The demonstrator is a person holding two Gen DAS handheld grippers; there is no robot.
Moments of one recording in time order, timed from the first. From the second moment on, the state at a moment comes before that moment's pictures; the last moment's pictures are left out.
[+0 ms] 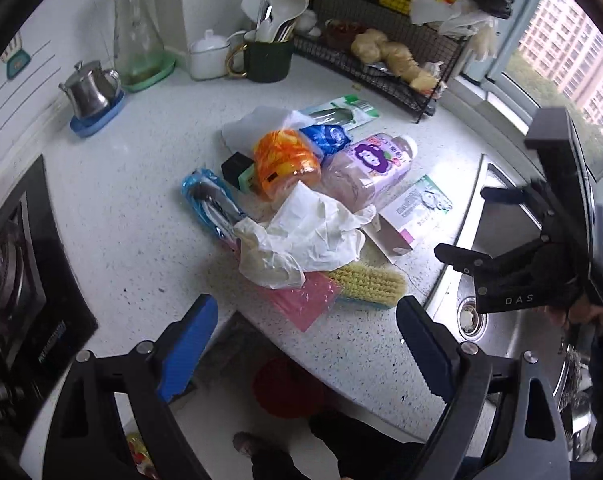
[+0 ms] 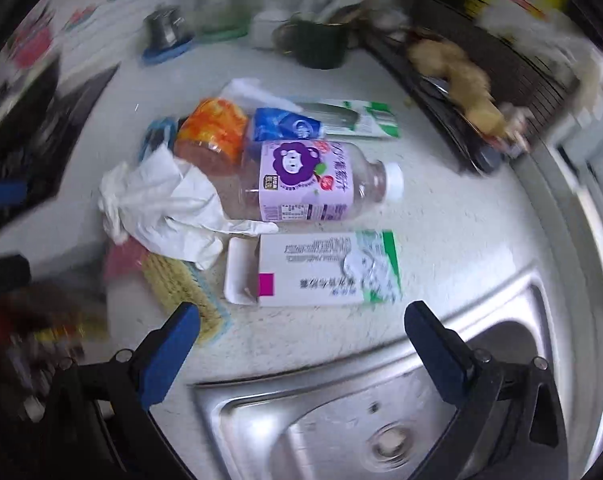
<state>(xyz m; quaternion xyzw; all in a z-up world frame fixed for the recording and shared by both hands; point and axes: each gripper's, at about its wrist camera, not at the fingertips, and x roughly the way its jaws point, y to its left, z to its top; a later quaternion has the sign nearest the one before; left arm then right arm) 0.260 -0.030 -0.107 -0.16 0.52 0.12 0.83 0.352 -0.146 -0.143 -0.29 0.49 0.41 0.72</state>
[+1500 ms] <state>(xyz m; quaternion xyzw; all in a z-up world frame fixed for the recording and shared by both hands) 0.278 -0.039 -0.167 -0.20 0.56 0.10 0.80 0.355 -0.142 -0.199 -0.44 0.36 0.60 0.56</state>
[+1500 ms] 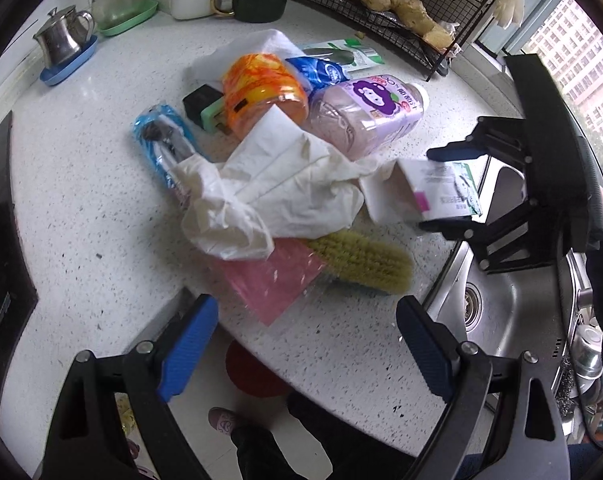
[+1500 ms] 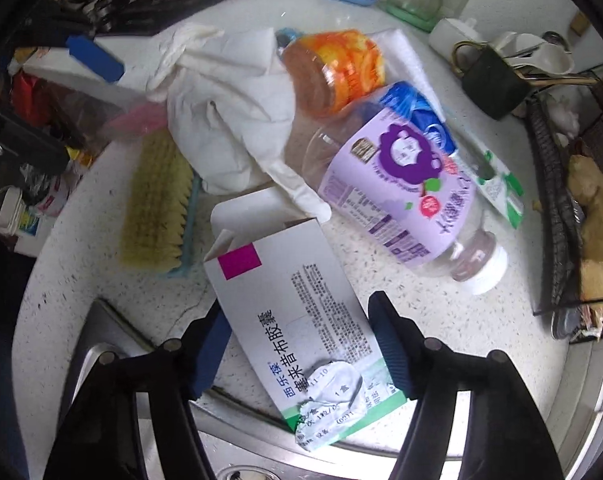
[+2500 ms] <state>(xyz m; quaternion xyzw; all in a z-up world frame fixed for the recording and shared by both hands) 0.309 0.007 -0.181 -0.14 0.56 0.02 0.81 0.355 -0.174 -0.158 -0.23 0.52 0.48 0.67</state>
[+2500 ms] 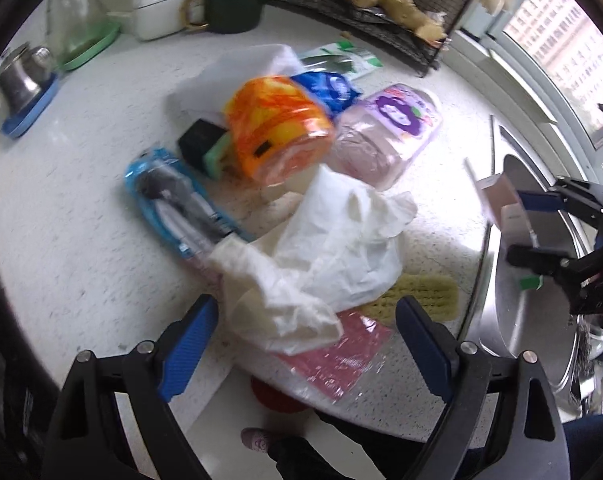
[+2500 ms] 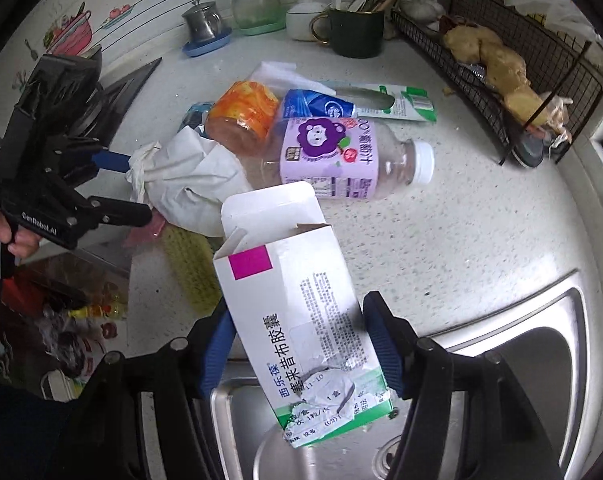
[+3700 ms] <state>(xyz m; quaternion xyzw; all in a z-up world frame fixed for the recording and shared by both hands) 0.273 -0.013 -0.092 -0.06 0.48 -0.07 0.87 0.317 -0.163 -0.115 -0.14 0.53 0.44 0.71</state>
